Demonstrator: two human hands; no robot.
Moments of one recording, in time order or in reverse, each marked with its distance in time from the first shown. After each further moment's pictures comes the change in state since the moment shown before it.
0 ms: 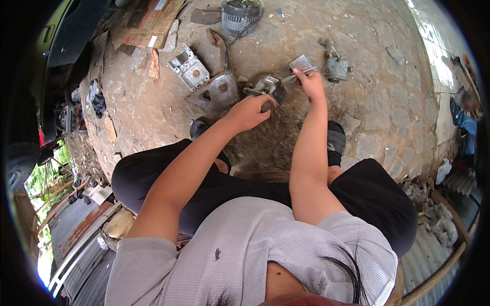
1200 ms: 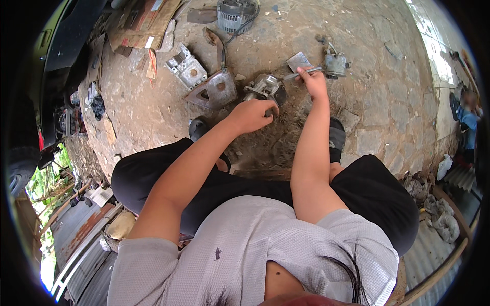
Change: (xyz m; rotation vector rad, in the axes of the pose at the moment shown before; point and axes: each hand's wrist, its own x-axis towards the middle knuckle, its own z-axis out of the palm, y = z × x) left_hand -0.003 0.017 0.010 0.194 -0.070 0.039; right_hand 0.001 0.024 -0.011 0.119 0.138 -0.044
